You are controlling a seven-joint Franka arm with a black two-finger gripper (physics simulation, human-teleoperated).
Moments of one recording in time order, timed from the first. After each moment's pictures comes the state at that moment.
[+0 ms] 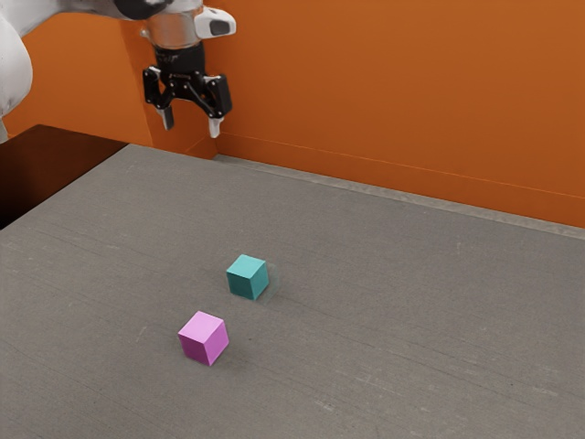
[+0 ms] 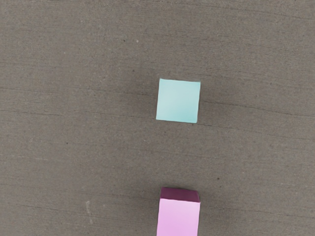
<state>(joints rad) -0.08 0.29 0.06 -1.16 0.04 1.40 -0.12</state>
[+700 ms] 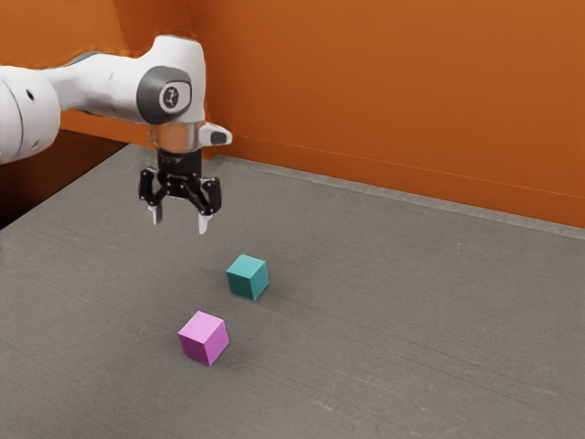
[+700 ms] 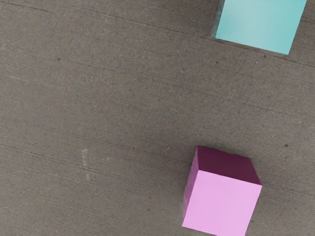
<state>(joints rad) -0.08 0.28 0.14 -1.67 0.00 1.66 -0.17</state>
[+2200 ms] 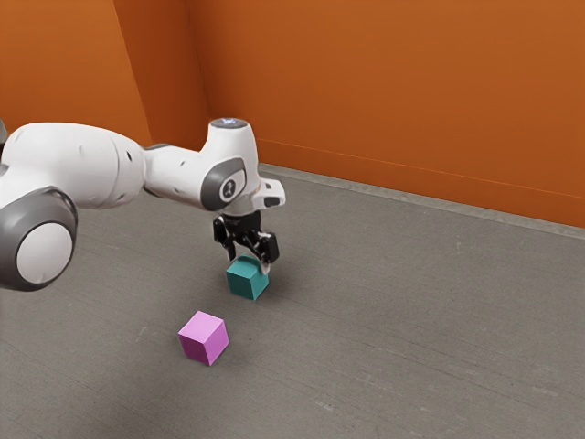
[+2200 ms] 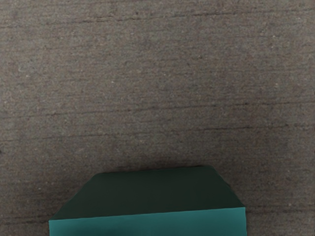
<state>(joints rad) -0.10 0.59 0.08 -1.60 -0.03 2.15 0.06</state>
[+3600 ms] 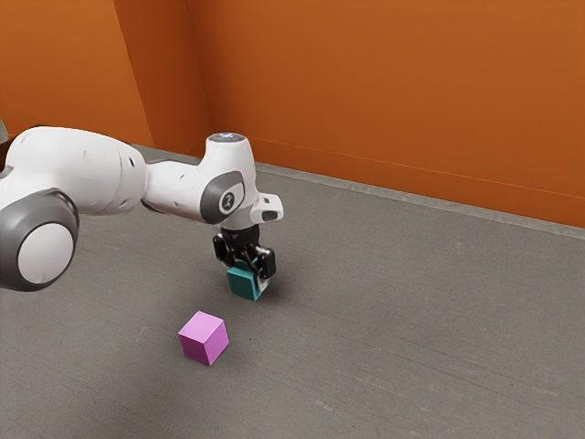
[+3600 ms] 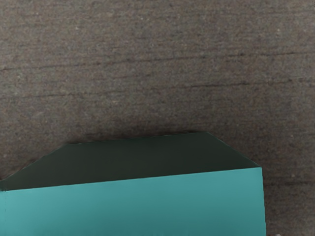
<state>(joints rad) -0.10 0.59 0.08 -1.66 -0.07 2.17 0.10</state>
